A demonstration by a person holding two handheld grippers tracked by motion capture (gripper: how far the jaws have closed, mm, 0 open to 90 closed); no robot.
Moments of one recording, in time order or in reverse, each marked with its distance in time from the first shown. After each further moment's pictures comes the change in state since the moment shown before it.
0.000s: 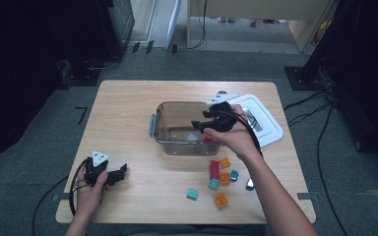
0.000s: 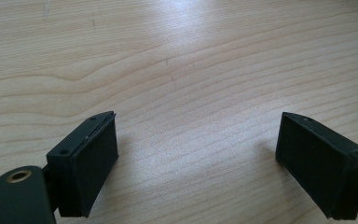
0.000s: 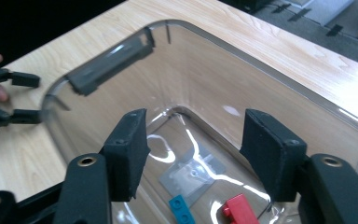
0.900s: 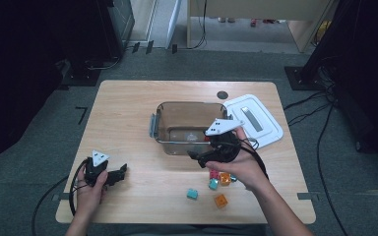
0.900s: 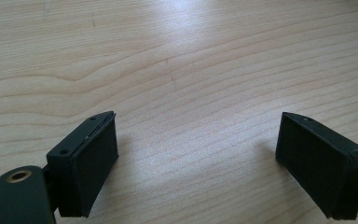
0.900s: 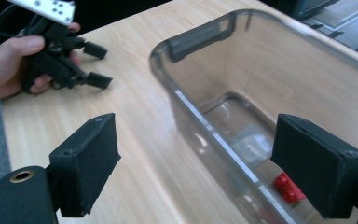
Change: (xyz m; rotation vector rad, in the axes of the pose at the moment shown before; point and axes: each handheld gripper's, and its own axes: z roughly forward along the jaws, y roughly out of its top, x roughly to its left) left arm 0.000 0.000 0.000 0.002 -0.001 -0.001; right arm 0.061 -0.038 -0.039 -0.017 0.094 -0.133
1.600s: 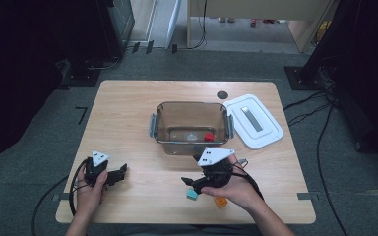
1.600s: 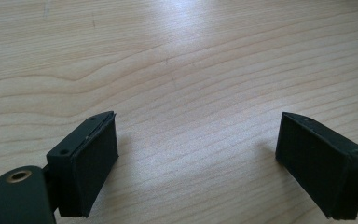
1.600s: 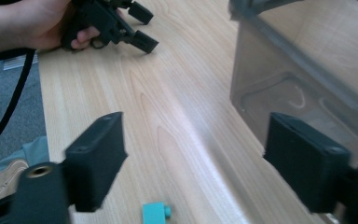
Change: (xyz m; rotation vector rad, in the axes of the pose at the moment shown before) left arm 0.000 0.000 0.000 0.000 0.000 0.001; right arm 0.039 -0.052 0.023 0.005 0.096 -0.098
